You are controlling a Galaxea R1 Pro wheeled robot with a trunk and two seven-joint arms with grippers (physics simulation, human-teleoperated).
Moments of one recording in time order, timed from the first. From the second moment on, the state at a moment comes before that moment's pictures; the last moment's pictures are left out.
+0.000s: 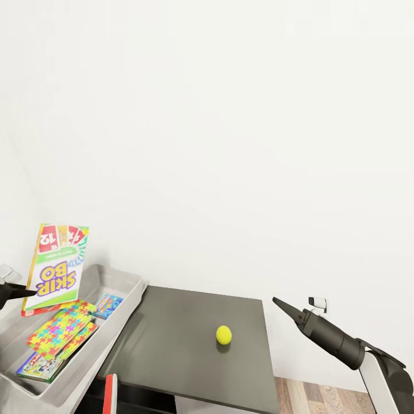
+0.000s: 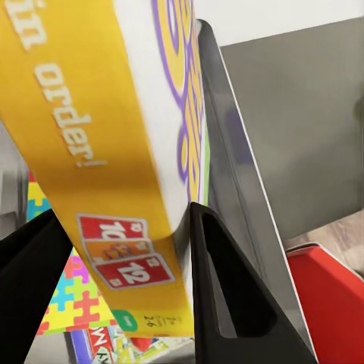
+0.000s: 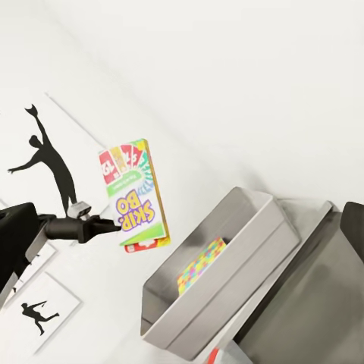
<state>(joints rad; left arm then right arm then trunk) -0.70 0.79 0.24 -0.88 -0.32 0.50 -1.46 -0.17 -0.11 -0.30 -1.48 -0.60 0.74 1.07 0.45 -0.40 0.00</state>
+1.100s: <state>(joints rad) -0.70 0.79 0.24 -0.87 -0.32 0.51 -1.54 -0.17 -0.11 -0.30 -1.48 -0.61 0.74 1.07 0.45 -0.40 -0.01</state>
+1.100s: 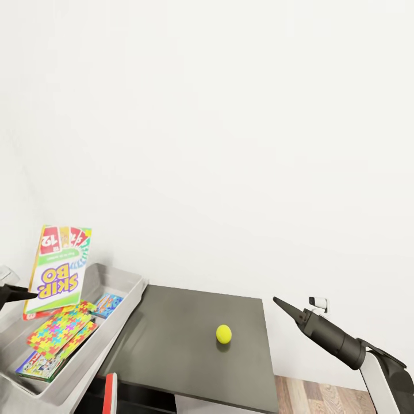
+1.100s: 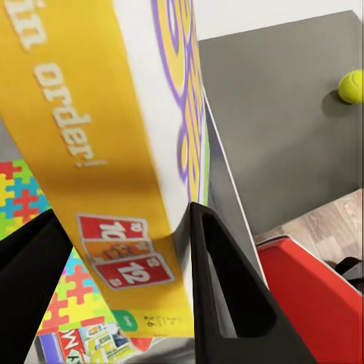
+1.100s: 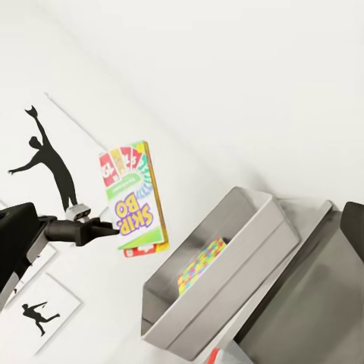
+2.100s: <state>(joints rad) -0.70 0.76 0.12 -0.87 -0.47 0.51 -1.56 -0.17 -0.11 -0.30 -1.47 -0.61 0.74 1.08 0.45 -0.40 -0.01</state>
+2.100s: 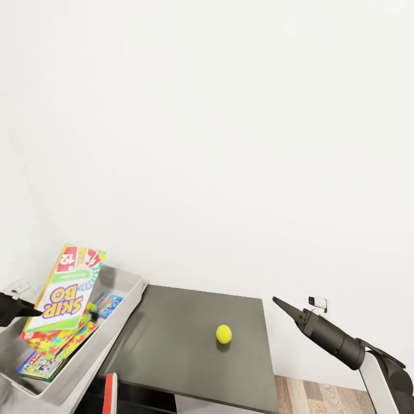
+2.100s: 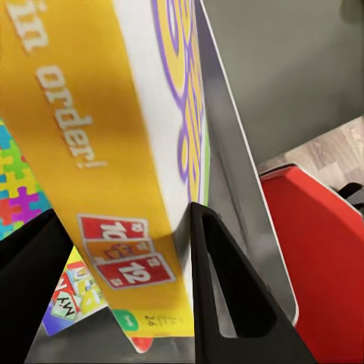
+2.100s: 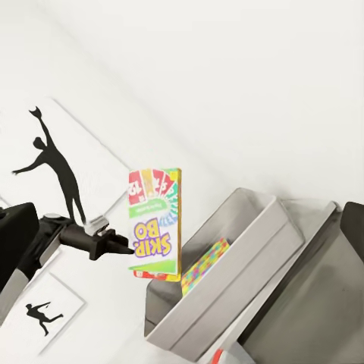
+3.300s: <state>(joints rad) -0.70 0.76 0.10 -0.86 -0.55 0.51 -1.56 -0.17 -0.11 -0.30 -1.48 -0.61 0.74 1.07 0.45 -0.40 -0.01</state>
